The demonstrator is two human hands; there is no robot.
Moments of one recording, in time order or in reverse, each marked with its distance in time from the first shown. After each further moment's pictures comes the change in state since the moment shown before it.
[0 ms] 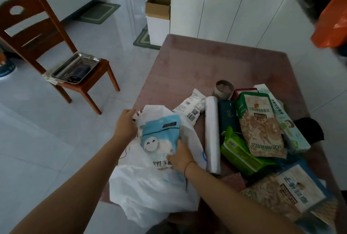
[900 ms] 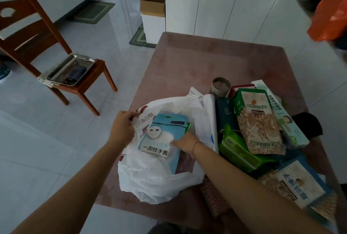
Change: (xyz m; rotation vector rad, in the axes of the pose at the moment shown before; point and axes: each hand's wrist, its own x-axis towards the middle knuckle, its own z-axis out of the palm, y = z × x) left_hand -0.017 0.016 -0.010 -0.070 0.013 0.044; right_hand 0.046 -0.005 -0.035 0.046 -0.054 0.153
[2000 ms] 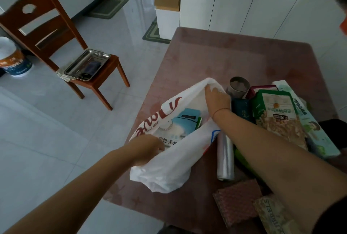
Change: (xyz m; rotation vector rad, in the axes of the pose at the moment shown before) left_hand -0.040 0.032 -0.018 0.568 -0.674 0.272; right_hand 0.059 -0.078 -0.087 -1.229 0.538 -0.403
